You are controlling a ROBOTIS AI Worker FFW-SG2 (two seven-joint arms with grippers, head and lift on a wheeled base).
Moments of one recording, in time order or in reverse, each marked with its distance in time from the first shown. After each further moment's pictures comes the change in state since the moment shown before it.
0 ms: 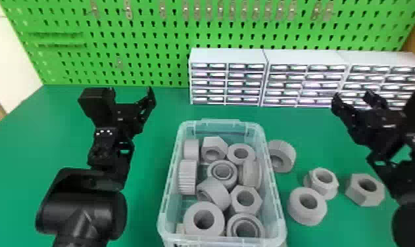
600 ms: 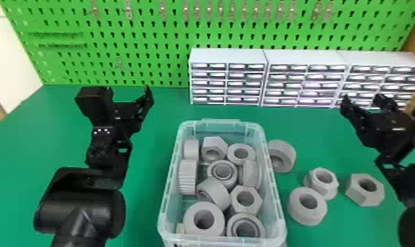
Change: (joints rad) left arm -0.003 -0.002 0.013 0.000 0.006 0.002 0.001; right arm 0.007 0.011 -0.045 0.007 0.015 -0.012 0.000
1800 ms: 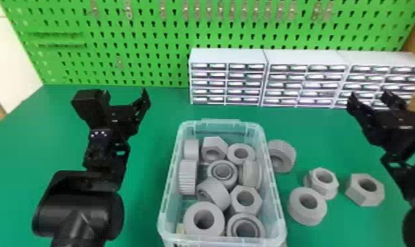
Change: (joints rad) left arm 0.008 -0.008 0.015 0.005 0.010 0.000 -0.001; right arm -0.003 0.001 -0.015 -0.007 0.006 -0.006 0.000
